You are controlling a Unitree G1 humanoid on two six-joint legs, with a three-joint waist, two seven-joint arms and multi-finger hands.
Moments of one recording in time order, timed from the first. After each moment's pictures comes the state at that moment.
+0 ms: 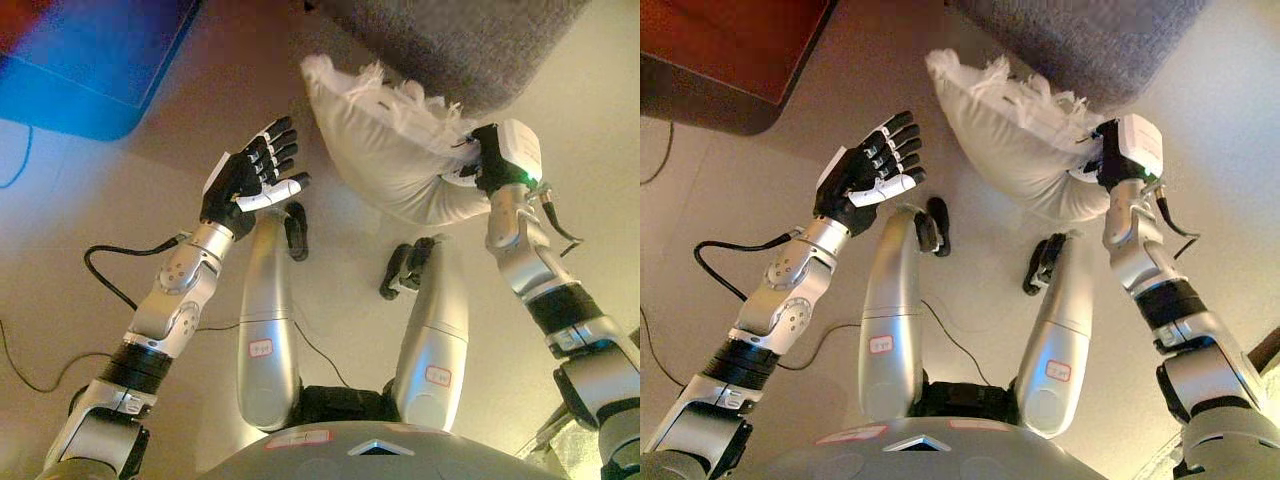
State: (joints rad) left arm -0.18 0.56 -0.28 0.02 -0.68 -0.10 -0.05; right arm -0.47 -0.67 0.42 0.34 -0.32 0.30 -0.33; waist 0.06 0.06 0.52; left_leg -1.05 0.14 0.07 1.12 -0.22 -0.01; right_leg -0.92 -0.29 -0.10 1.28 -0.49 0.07
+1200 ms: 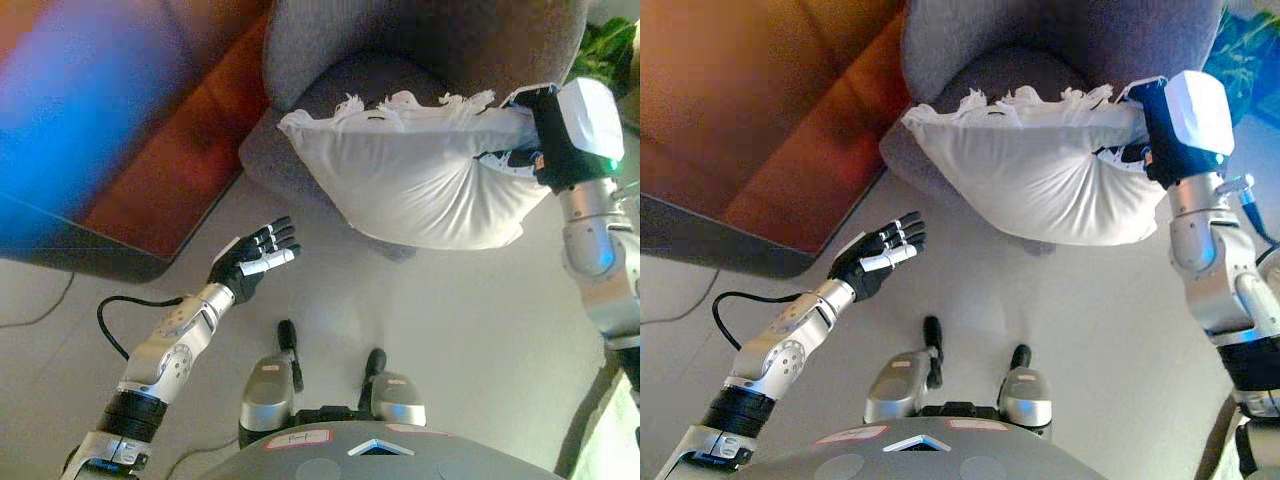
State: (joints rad) left arm 0.08 0.53 -0.21 0.01 -0.73 0.22 -0.17; right arm -0.21 -1.00 0.12 -0.13 -0.32 0.12 -0.18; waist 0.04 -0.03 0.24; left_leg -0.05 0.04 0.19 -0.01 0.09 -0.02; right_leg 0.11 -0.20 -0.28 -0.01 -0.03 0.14
